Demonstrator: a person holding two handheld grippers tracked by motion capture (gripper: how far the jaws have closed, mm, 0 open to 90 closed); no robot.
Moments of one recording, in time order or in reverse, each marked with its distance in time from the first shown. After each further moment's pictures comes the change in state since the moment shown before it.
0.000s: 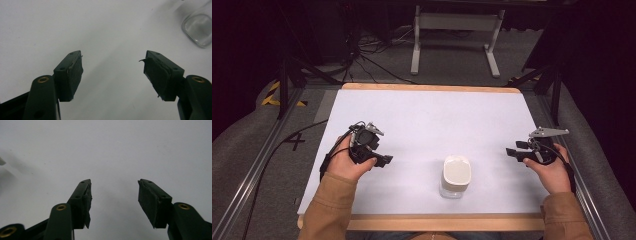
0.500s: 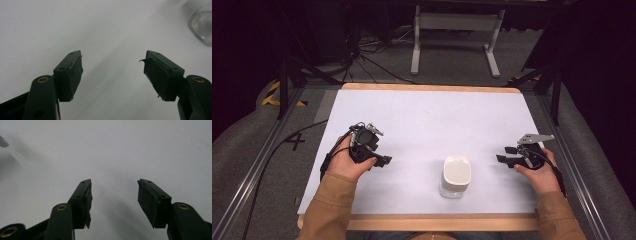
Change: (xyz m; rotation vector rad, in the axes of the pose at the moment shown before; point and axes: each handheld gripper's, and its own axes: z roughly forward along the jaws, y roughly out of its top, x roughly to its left) left arm 0.006 -0.002 0.008 0.019 -0.004 -0.017; right arm 0.010 -0.014 0.028 0.008 0.081 -0.063
